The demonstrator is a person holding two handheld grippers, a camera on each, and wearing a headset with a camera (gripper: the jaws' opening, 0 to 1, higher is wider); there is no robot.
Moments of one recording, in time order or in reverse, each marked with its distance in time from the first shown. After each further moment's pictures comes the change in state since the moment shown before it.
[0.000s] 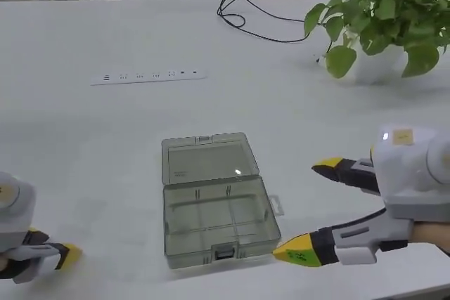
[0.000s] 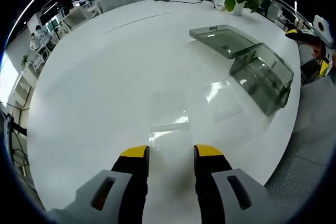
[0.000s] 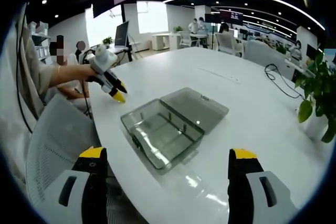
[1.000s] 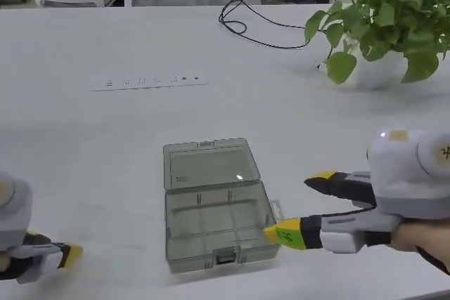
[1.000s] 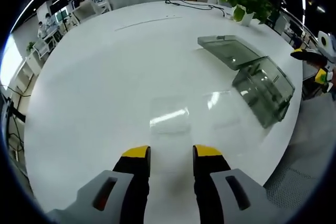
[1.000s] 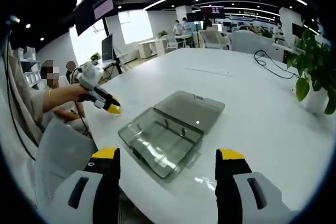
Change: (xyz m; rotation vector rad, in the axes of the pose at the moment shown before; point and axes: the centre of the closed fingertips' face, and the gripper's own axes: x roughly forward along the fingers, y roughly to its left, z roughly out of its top) left arm -0.008 -0.001 0.009 -0.114 -0.062 0.010; right arm 0.006 -0.004 0.008 0.201 -0.055 -0.036
